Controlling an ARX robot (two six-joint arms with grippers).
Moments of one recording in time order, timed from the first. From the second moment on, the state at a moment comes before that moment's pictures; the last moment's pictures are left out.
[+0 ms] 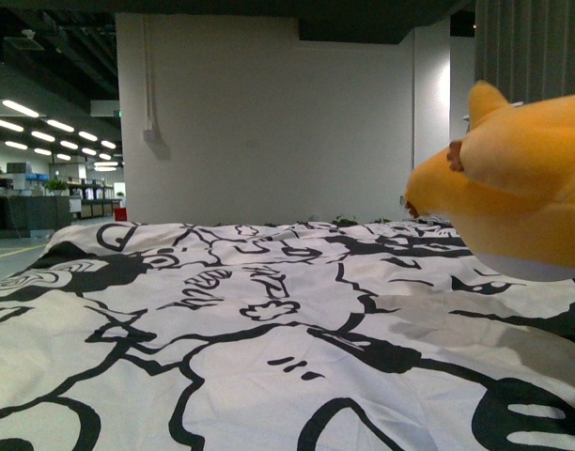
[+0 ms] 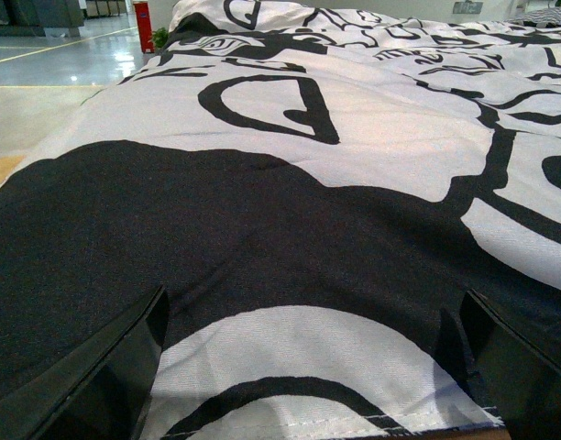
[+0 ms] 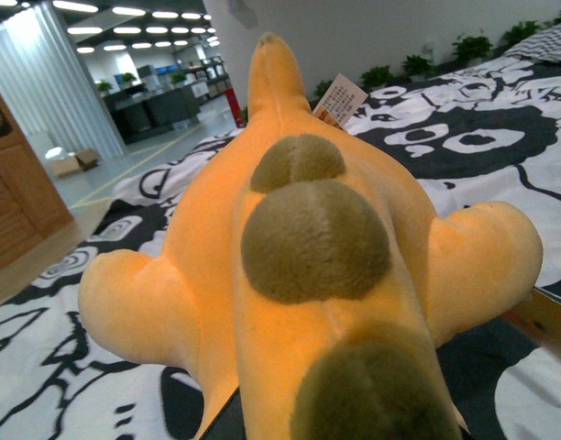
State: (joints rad) left arm 0.00 0.00 0.01 0.00 0.00 -0.01; right arm -0.12 0.90 0.67 0.37 -0.39 0.34
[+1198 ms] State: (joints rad) left arm 0.00 0.00 0.01 0.00 0.00 -0.01; right arm -0.11 0.52 0.44 0.06 -0.08 0.08
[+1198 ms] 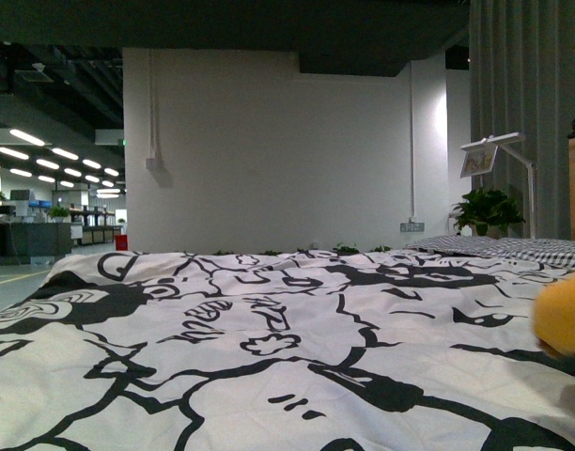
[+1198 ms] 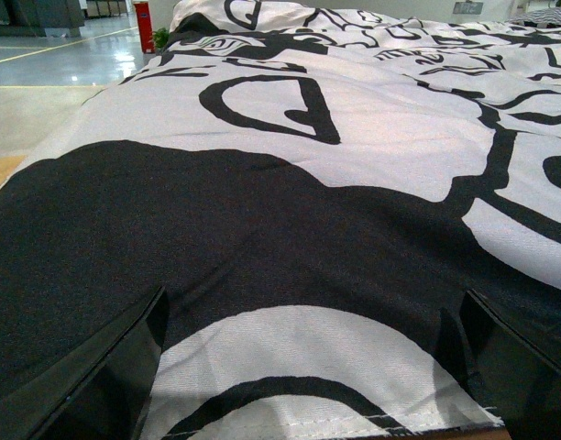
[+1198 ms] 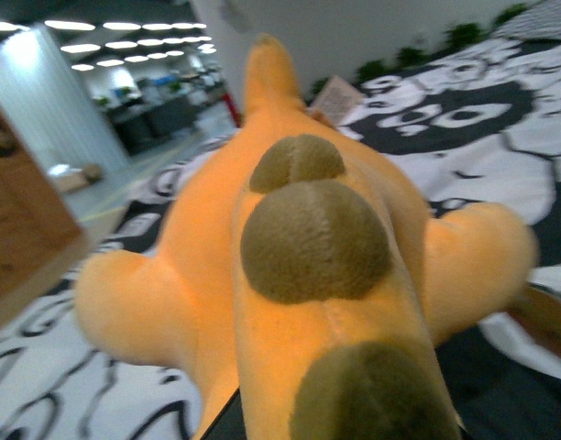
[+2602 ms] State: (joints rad) left arm 0.00 0.00 0.01 0.00 0.00 -0.01; right arm 0.00 0.03 0.05 0.01 0.00 0.00
